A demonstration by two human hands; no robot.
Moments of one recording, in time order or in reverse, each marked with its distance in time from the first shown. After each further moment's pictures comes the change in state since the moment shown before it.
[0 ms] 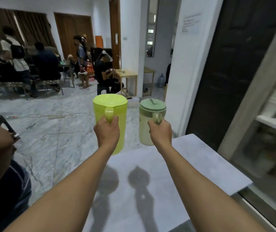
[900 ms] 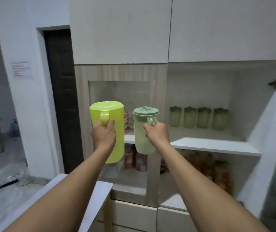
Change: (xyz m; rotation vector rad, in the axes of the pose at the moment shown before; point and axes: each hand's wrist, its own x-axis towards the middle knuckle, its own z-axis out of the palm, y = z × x) left_hand -0.322 0.333 0.166 -0.569 -0.782 0.173; right_hand -0.152 -0.080 -0.499 -0.214 0.870 0.003
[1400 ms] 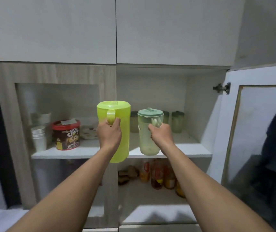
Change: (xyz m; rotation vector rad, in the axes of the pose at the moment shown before) left_hand -0.049 0.047 0.227 -0.163 -0.240 0.082; right_hand 0.121 0.071 -0.180 -0.048 0.224 0.028
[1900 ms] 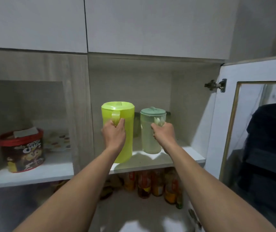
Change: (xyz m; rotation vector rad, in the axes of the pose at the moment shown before) left_hand 0.070 -0.064 0.149 -0.107 -0.168 -0.035; right_hand 0.130 0.050 -0.015 -0.038 0.150 0.052
